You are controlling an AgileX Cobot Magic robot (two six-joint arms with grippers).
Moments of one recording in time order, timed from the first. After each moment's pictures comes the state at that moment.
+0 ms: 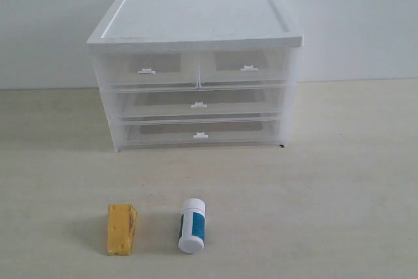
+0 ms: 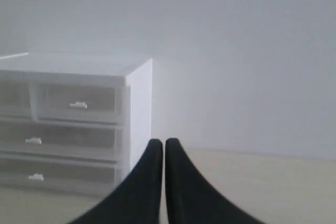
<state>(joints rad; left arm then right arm) 0.06 0.61 -0.64 0.57 -0.68 -0.67 0.16 0.00 0.00 -0.13 -0.08 0.11</state>
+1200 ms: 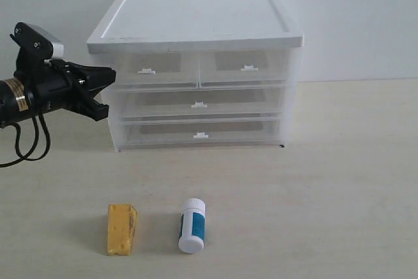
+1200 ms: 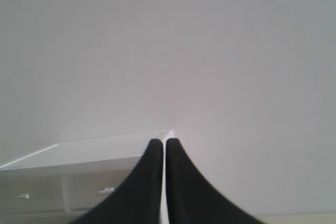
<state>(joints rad) -0.05 1.88 -0.93 0.85 -0.82 -0.35 0.16 0.00 0.00 -0.06 -0.30 0.22</state>
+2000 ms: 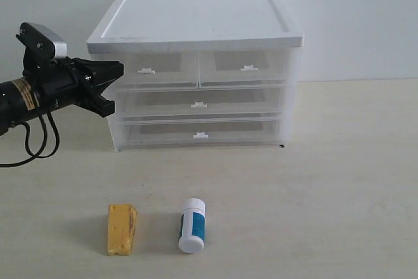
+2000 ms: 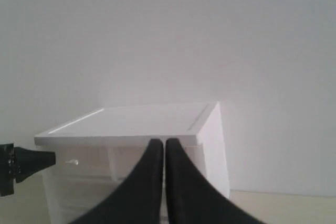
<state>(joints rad) -0.05 1.94 -0.96 0.84 -0.96 -0.32 0.16 0.36 -0.16 -0.52 -0.40 0.66</state>
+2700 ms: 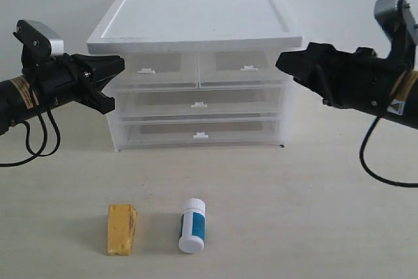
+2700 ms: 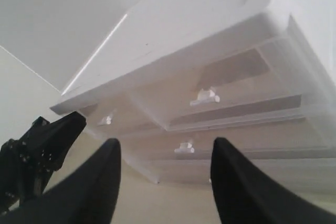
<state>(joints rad) -0.05 1.95 -0.96 0.83 -1.01 -0.32 0.16 1.59 -0.71 -0.79 -0.81 1.27</state>
